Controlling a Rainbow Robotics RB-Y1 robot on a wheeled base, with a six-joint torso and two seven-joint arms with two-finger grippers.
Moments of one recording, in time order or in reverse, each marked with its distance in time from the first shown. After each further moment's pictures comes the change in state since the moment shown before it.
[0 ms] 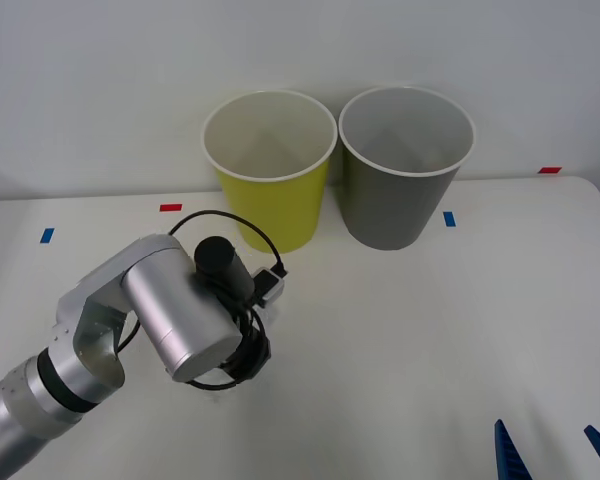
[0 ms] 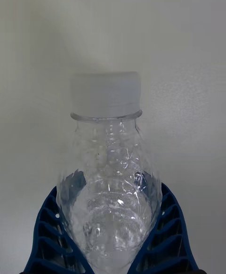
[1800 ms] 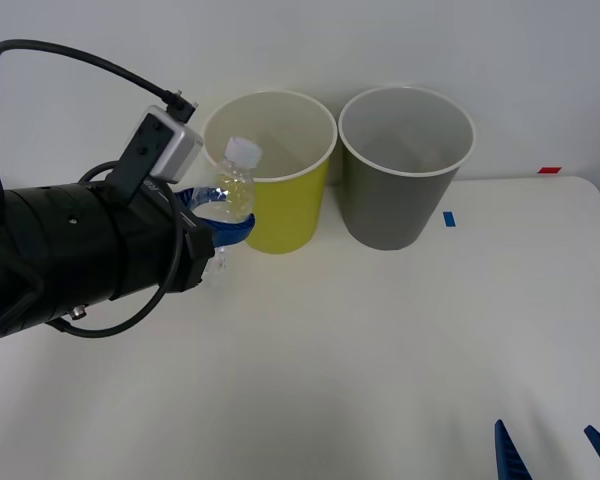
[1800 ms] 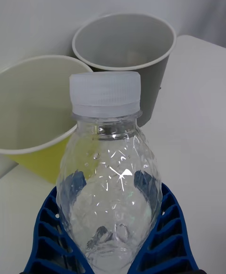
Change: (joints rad) right arm 0.000 0.000 0.000 0.000 0.000 0.000 0.000; left arm 0.208 -0.082 0.685 -0.641 0.279 -0.083 -0.347
